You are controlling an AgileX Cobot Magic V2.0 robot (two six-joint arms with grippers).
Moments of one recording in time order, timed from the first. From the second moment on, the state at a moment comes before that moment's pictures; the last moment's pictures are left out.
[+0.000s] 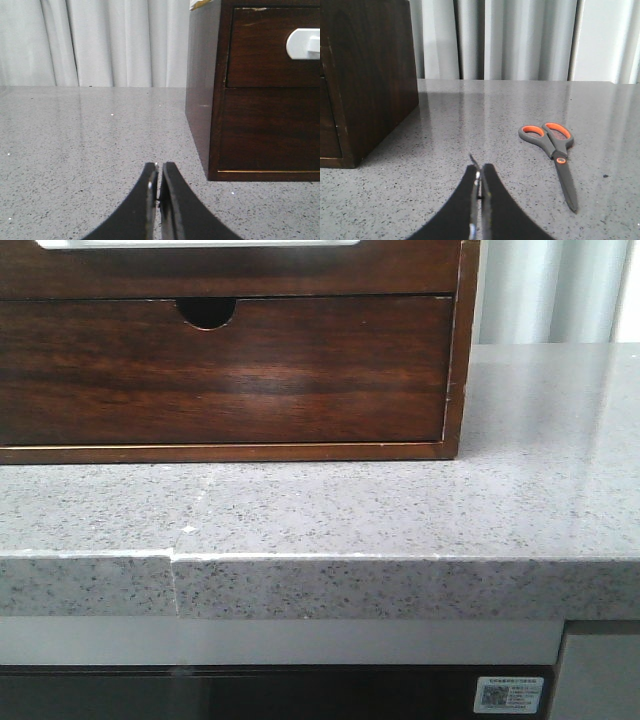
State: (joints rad) left arm -0.05 0.00 -0.01 -0.02 0.04 0.01; right arm -0.01 -0.01 0.01 -0.04 0.04 0.04
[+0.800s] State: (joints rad) left arm -0.05 0.08 -0.40 -0.13 0.25 0.01; right arm -0.01 0.12 -0.39 0.00 0.38 0.04
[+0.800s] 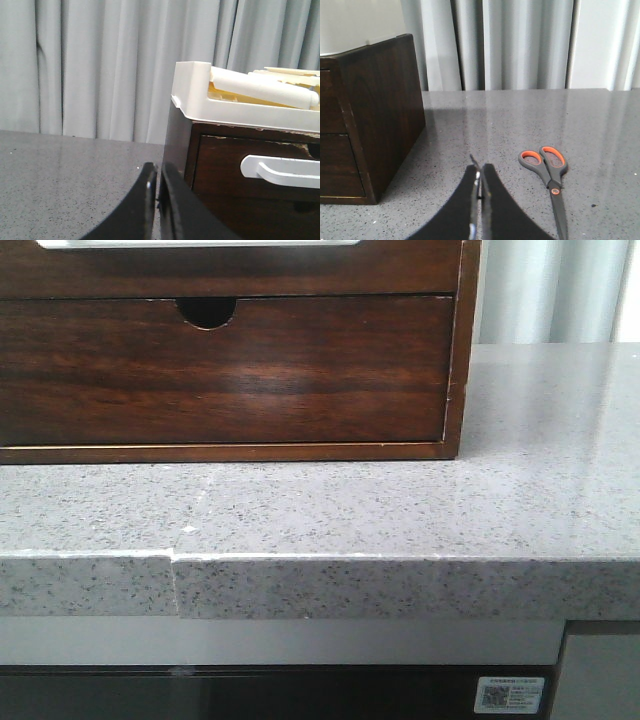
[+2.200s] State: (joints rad) left arm -0.05 0.36 -0.67 -0.05 0.51 0.02; right arm -0.01 0.40 -0.61 -0.06 0.52 0.04
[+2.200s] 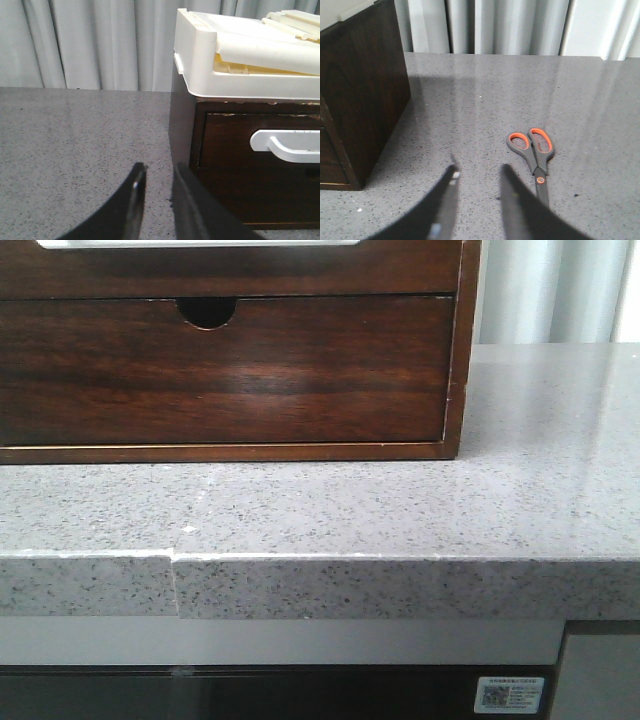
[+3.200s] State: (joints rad) left arm -0.05 0.54 -0.67 -0.83 0.46 0.02; right arm -0.01 0.40 -0.61 -0.07 0.52 0.04
